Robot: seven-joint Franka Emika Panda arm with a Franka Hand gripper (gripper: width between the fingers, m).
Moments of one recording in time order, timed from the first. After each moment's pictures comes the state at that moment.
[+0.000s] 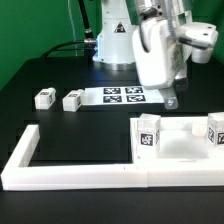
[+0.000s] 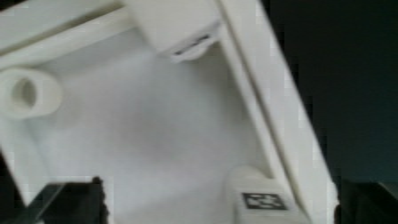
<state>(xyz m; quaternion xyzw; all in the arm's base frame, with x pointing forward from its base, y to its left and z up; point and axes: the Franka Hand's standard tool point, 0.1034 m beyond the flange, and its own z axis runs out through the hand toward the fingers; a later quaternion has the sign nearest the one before) 0.629 0.029 0.121 -0.60 0.79 0.07 0.11</state>
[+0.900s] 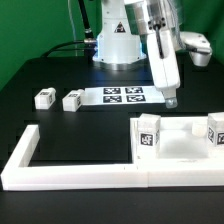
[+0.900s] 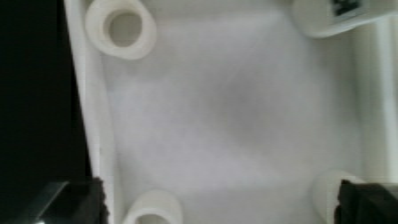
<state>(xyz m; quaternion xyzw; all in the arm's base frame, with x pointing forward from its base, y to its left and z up) 0.577 0.036 0.084 -0.65 0.76 0.03 0.10</state>
